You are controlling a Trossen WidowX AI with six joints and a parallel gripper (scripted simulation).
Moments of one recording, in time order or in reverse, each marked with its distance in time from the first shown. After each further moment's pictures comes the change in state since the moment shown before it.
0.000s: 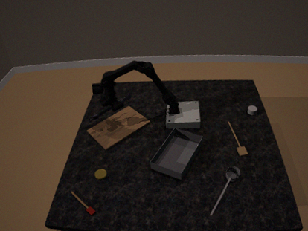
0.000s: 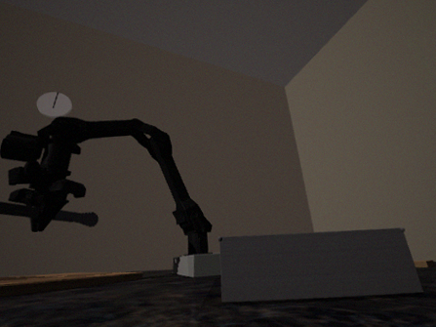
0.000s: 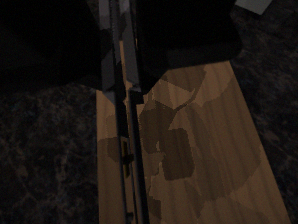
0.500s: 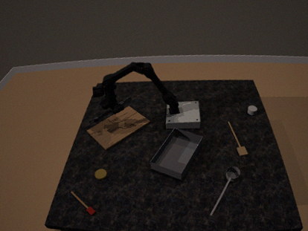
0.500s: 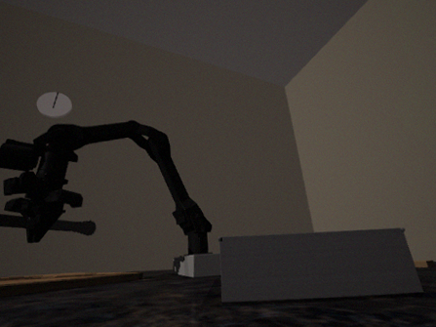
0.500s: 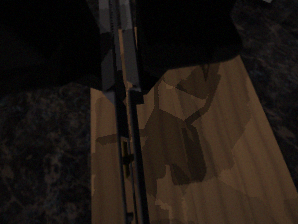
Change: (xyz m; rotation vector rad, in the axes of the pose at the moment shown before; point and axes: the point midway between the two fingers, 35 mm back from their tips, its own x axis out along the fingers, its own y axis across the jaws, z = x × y) arm 0.023 -0.001 0.002 0.001 0.000 0.000
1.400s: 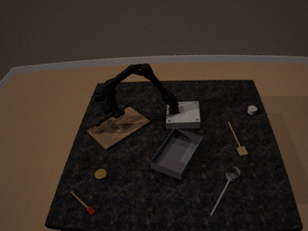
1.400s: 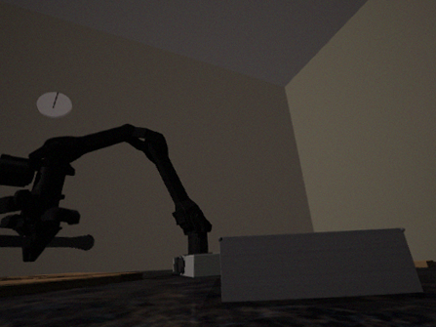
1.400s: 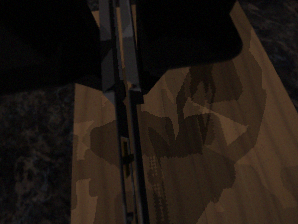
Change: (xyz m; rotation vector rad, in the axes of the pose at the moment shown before) arm 0.038 0.000 -0.002 0.002 0.004 0.002
